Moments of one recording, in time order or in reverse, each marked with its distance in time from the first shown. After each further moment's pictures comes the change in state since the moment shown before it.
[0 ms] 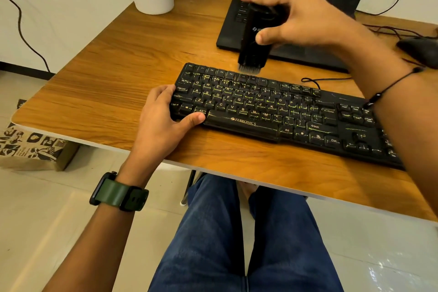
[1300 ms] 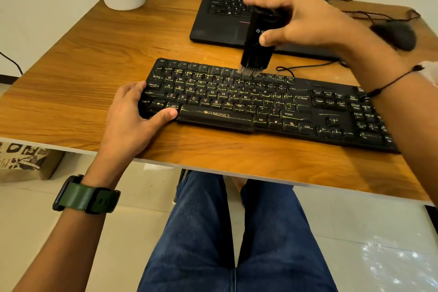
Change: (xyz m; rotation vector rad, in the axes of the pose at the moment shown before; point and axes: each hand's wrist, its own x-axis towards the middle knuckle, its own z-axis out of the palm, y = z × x) left_hand 0.000 -0.001 0.002 0.045 0.035 0.045; right_hand -0.036 0.041 -0.017 0.027 0.040 0.066
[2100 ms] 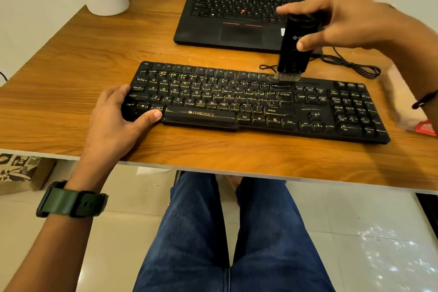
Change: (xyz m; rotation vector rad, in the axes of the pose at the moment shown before) left_hand 0.000 0.000 0.000 0.004 0.004 -0.003; right_hand -0.051 0.029 -0.047 -0.077 -0.010 0.129
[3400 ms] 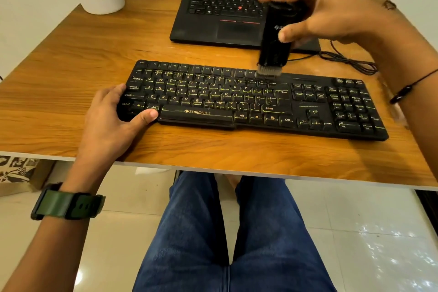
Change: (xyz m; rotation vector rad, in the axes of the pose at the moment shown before) left_hand -0.001 0.001 0.000 0.011 -0.004 0.007; right_hand 0.013 -0.008 0.009 0.130 -0.005 -0.027
